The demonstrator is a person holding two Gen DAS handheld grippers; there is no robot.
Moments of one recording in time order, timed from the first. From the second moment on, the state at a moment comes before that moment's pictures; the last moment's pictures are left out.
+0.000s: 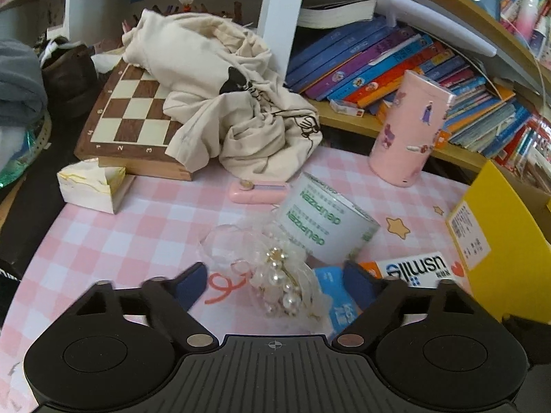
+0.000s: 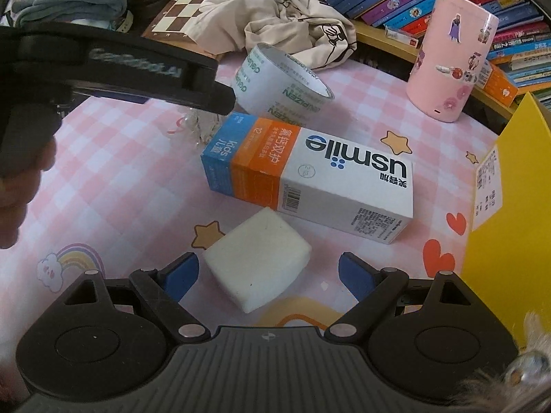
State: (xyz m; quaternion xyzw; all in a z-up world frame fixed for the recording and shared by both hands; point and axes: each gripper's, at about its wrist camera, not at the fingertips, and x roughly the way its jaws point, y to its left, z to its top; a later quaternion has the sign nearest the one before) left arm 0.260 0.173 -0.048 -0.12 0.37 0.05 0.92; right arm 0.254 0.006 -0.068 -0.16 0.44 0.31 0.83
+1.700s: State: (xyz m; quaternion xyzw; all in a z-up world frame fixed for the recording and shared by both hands) left arm 0.127 0.199 -0.013 -0.19 0.35 -0.02 0.91; right arm 0.167 -0.013 -0.030 -0.13 0.45 0.29 0.84
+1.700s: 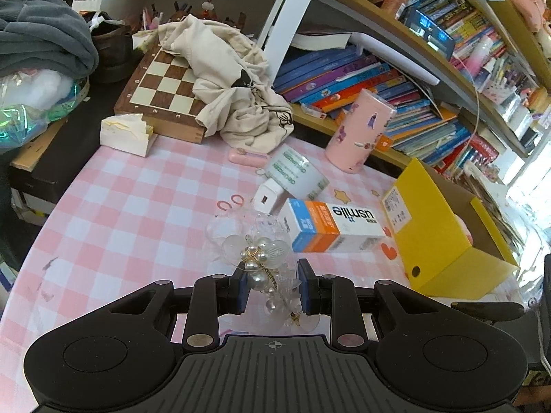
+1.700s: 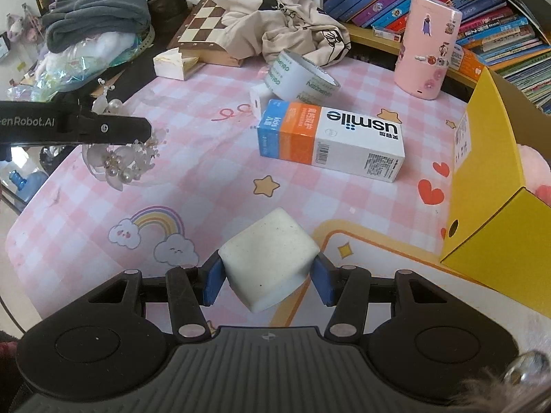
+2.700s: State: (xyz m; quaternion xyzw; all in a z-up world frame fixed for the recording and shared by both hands) left arm 0.088 0.172 -0.011 -0.18 0.36 -0.09 0.91; right arm 0.102 -0.035 -0.025 -0.11 0.44 0.25 0.86
